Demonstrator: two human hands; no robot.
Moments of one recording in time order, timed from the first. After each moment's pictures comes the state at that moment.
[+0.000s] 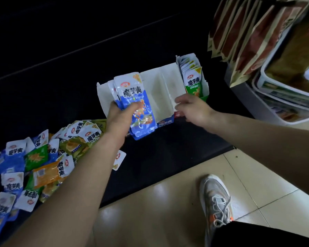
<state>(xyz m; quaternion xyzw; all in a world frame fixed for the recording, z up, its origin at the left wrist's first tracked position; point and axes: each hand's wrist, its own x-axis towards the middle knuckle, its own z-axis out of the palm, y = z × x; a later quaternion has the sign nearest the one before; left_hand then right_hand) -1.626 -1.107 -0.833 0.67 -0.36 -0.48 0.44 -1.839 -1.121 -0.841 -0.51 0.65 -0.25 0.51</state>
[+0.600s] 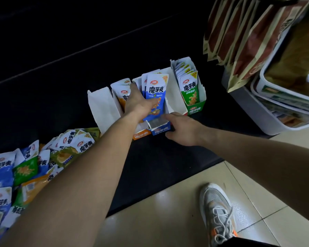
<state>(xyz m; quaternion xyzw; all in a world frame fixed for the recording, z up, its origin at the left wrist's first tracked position) -1.677 -1.200 -0.872 0.71 -0.54 -0.35 0.29 -1.838 -1.125 -0.872 -0.74 0.57 -0.03 0.36</state>
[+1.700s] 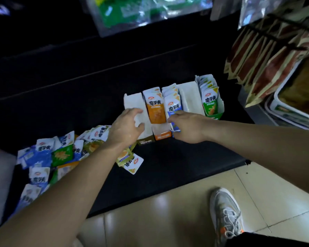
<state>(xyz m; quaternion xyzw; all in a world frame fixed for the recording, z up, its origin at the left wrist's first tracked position) -1.548 -1.106 -0.823 0.68 -0.69 -0.19 0.17 -1.779 -1.116 -0.786 -0.83 0.50 0.11 0.23</state>
